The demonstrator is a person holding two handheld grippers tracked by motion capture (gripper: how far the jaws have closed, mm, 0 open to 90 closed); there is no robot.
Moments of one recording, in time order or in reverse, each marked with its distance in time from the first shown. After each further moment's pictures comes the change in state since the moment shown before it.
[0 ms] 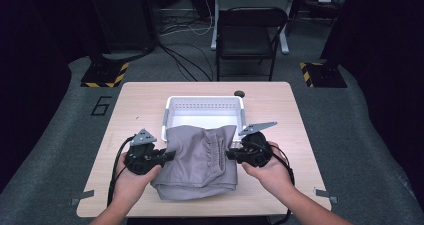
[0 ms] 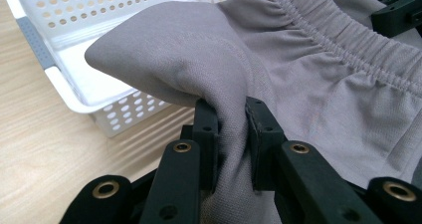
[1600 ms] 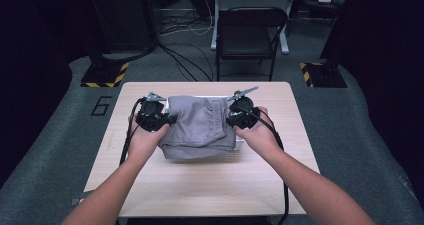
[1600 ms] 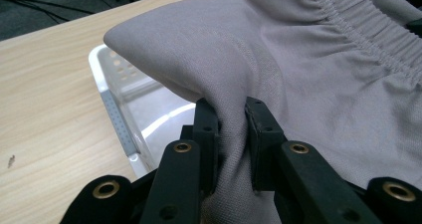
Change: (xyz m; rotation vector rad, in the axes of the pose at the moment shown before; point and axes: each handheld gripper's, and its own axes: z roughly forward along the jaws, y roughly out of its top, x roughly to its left) left arm 0.049 0.082 0.043 0.027 0.175 -0.012; right arm -0.045 0.081 0.036 0.063 -0.255 -0.038
